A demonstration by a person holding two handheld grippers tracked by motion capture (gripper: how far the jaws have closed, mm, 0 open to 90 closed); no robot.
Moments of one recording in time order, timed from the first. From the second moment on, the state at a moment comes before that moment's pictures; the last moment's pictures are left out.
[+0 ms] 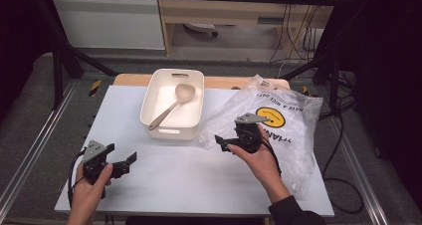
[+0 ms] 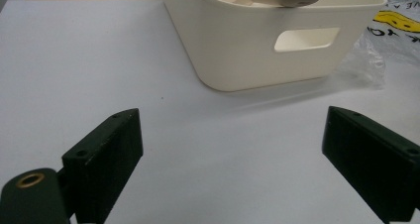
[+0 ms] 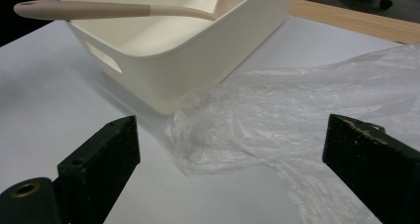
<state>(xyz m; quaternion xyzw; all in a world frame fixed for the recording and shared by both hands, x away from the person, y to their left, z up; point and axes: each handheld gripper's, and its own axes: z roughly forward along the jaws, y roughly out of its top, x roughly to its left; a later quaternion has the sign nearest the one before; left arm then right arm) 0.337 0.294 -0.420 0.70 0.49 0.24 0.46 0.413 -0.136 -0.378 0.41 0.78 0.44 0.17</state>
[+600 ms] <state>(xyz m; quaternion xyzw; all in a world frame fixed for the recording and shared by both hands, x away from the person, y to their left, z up) 0.337 0.294 -0.420 0.70 0.49 0.24 0.46 0.426 -0.197 -0.376 0.46 0.74 0.44 0.21</state>
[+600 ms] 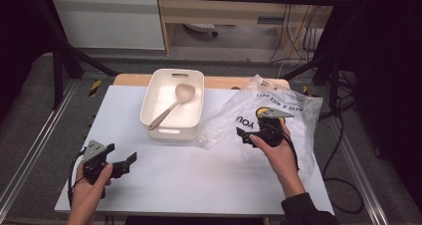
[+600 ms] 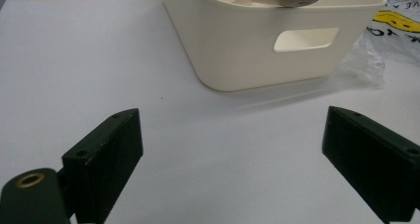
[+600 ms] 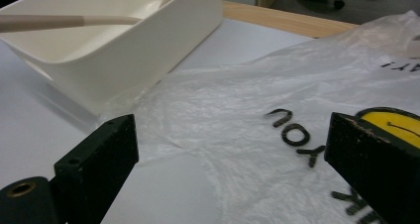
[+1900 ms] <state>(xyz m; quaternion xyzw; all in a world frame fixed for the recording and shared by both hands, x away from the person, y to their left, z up) 0.337 0.293 -0.420 0.70 0.49 0.24 0.46 0.435 -0.228 -0.421 0.47 0.77 0.39 0.18</state>
